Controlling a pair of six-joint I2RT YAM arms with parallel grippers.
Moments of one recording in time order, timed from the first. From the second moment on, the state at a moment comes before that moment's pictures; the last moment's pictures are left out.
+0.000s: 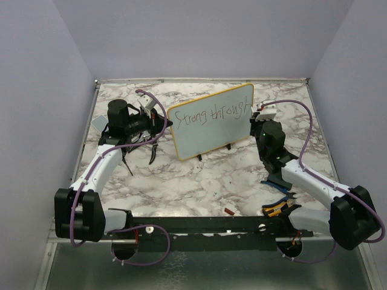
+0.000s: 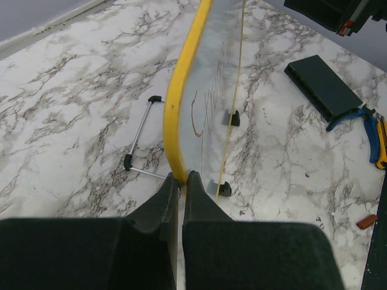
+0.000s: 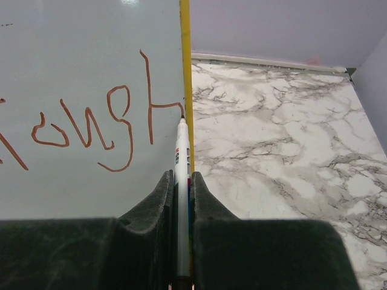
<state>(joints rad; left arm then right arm) -0.11 1.26 0.87 0.12 0.88 0.03 0.49 1.19 0.64 0.44 0.46 -0.05</state>
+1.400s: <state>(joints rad) -0.11 1.26 0.87 0.12 0.87 0.02 0.48 0.98 0.62 0.23 0.41 0.09</state>
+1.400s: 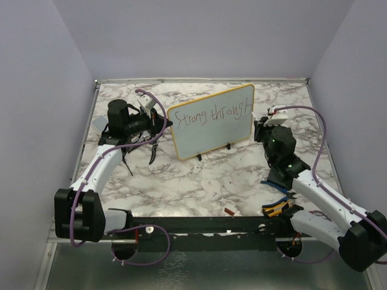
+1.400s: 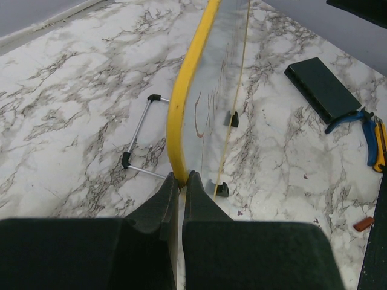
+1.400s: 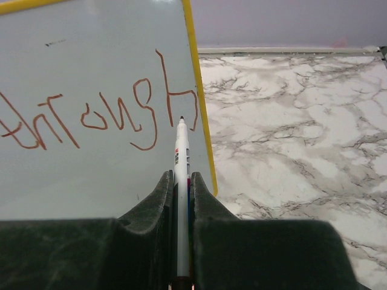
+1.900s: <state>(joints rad) -0.11 1.26 0.87 0.12 0.87 0.01 0.65 1.02 0.59 0.25 -0.10 0.19</state>
